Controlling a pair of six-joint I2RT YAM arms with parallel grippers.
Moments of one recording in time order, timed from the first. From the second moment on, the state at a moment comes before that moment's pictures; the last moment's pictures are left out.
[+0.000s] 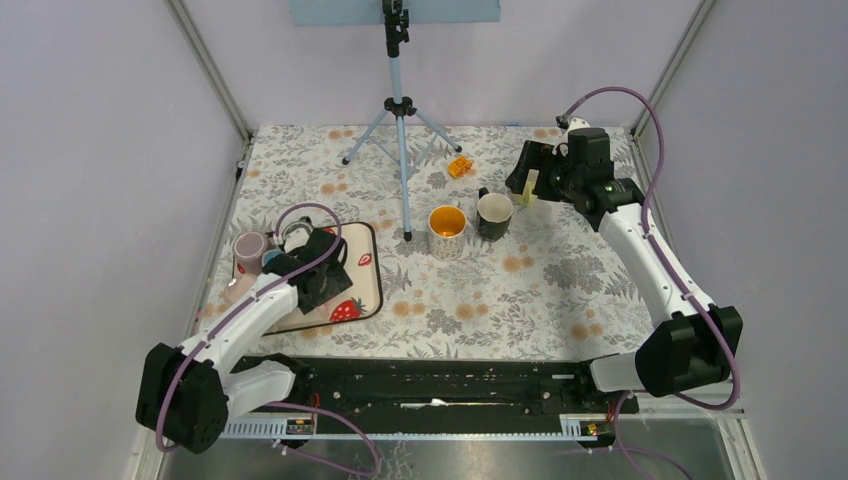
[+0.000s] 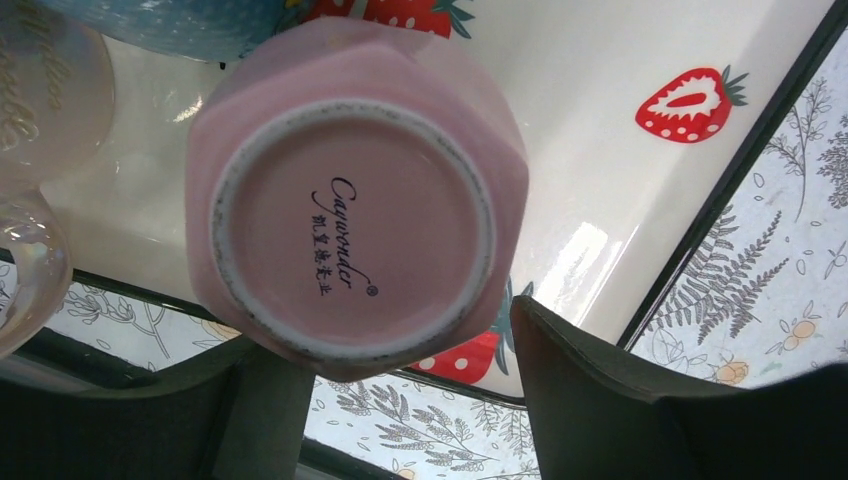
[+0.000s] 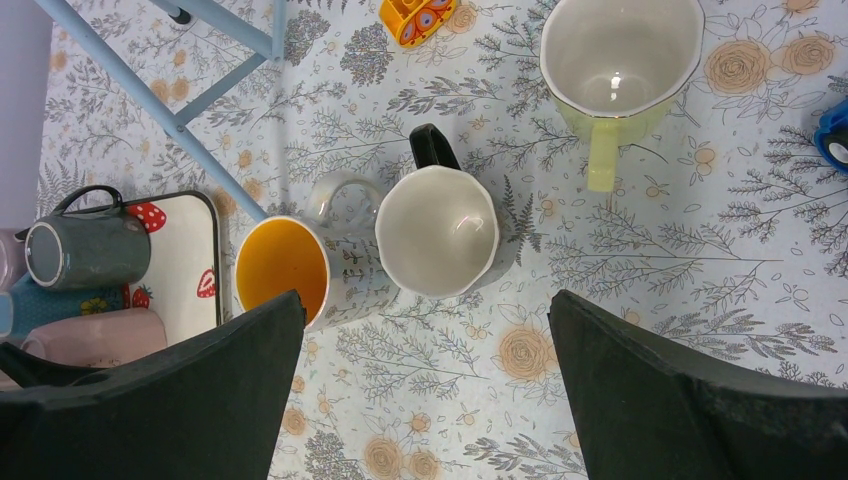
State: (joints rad) left arm -0.41 1.09 0.69 -0.79 -0.35 -0.96; right arm 0.22 1.38 1.27 -0.51 -0.15 0.37
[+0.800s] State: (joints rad) left arm -0.41 1.10 0.70 -0.80 -0.35 -0.94; right arm 0.22 1.38 1.27 -0.51 -0.15 0.37
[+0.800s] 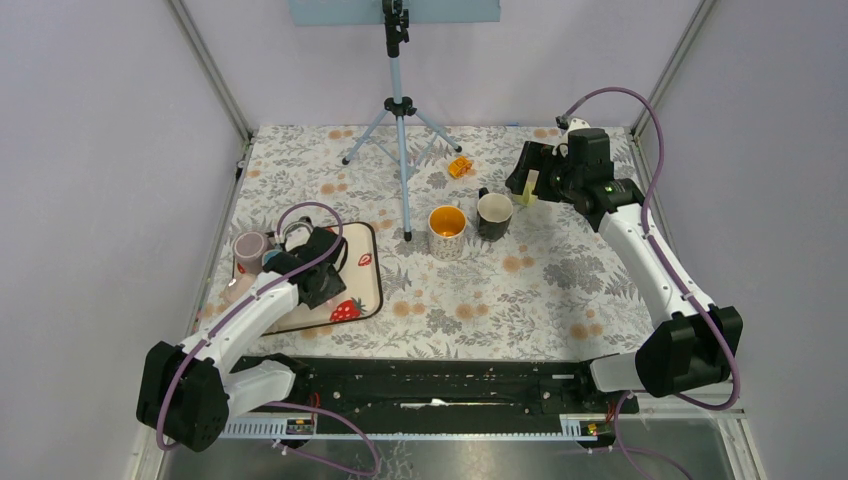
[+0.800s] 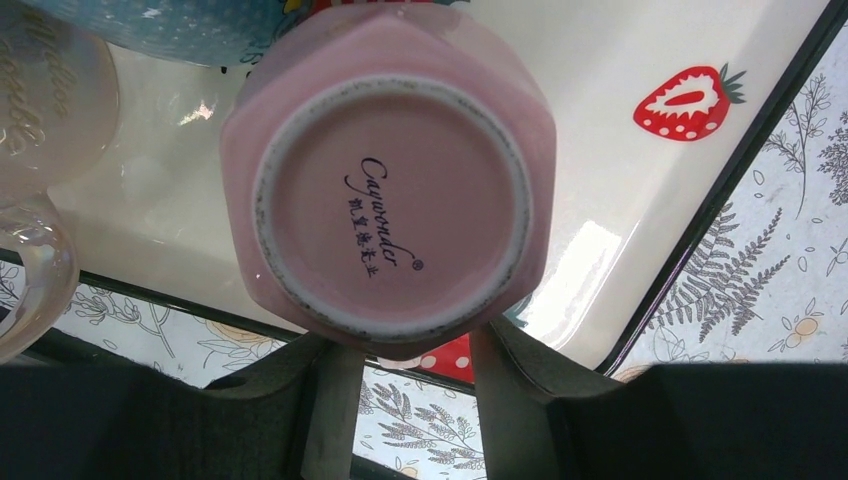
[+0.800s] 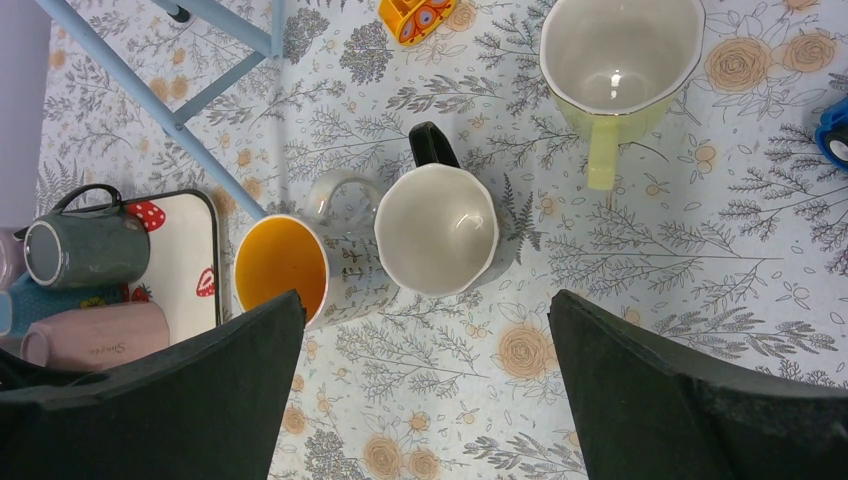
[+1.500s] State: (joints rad) left arm -0.41 1.12 0.70 -0.81 -0.37 -0.95; right arm 0.22 1.37 1.27 -0.51 -0.15 0.37
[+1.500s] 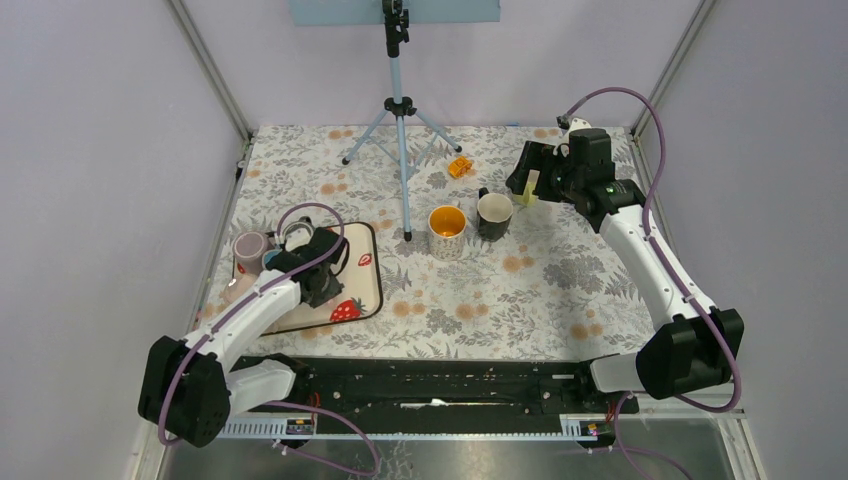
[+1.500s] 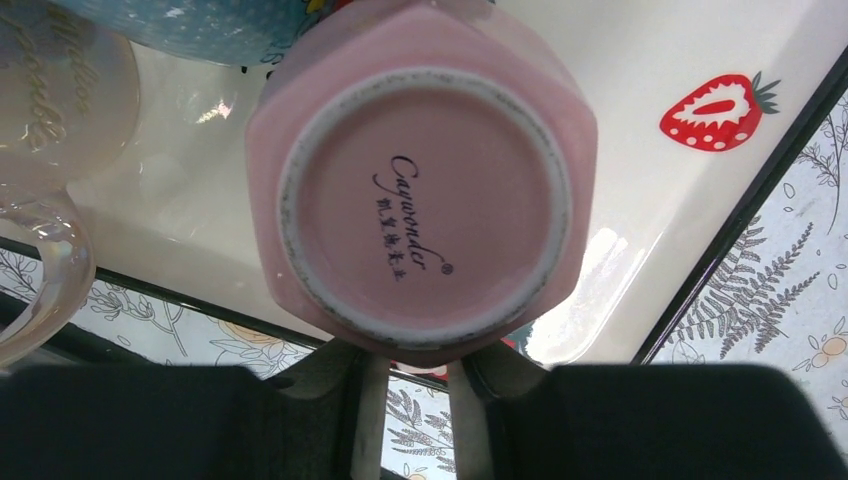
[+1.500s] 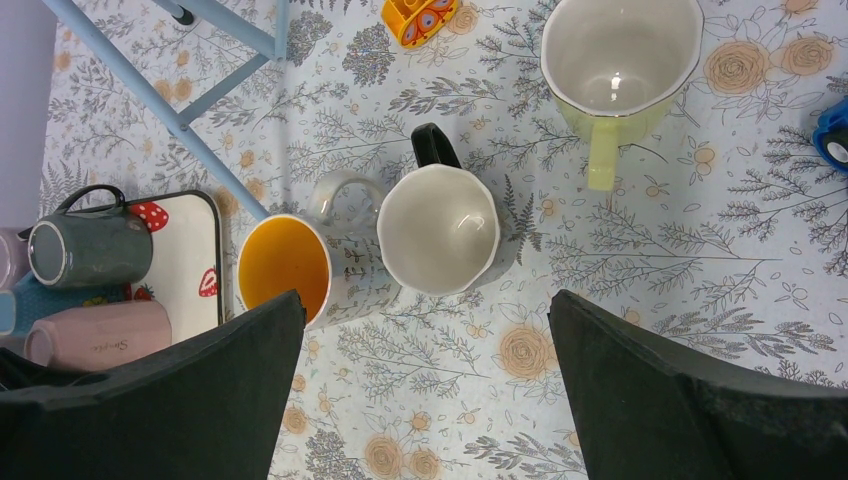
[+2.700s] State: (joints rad) left arm -0.41 1.06 0.95 -0.84 -0.21 -0.89; right arm 0.22 1.37 1.27 -0.47 -0.26 0.41
